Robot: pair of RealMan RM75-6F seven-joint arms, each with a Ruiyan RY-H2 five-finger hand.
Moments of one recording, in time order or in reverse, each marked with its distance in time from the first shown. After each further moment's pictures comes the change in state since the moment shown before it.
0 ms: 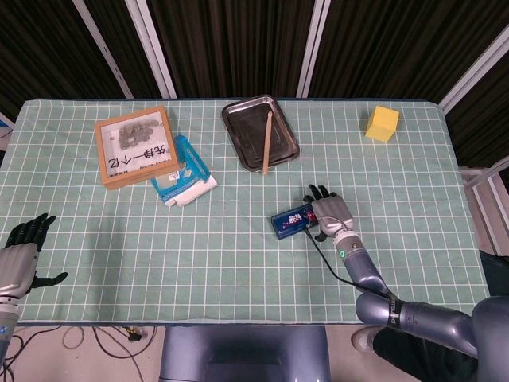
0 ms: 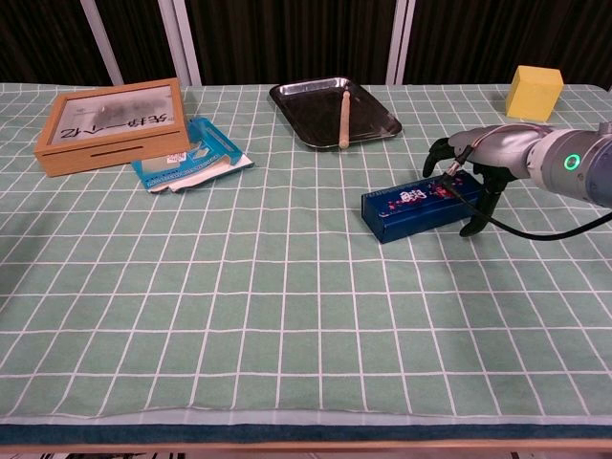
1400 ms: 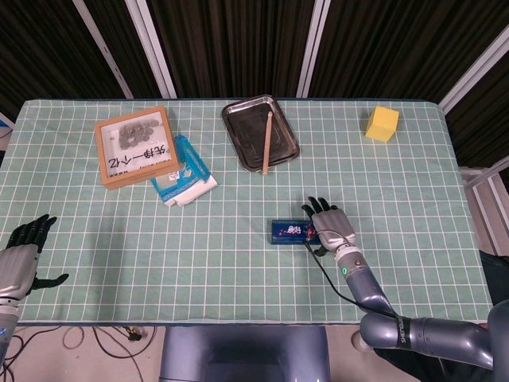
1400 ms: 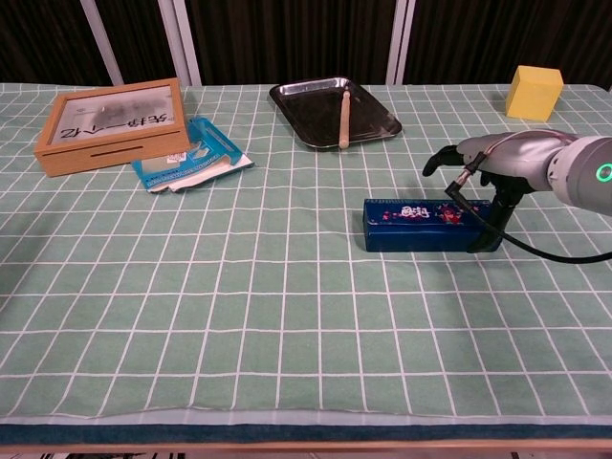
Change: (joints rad) left arm 0.006 0.009 0.001 -0.013 0.012 -0.004 -0.013; right arm -0.022 0.077 -0.041 -0.252 0.036 0.143 -0.033
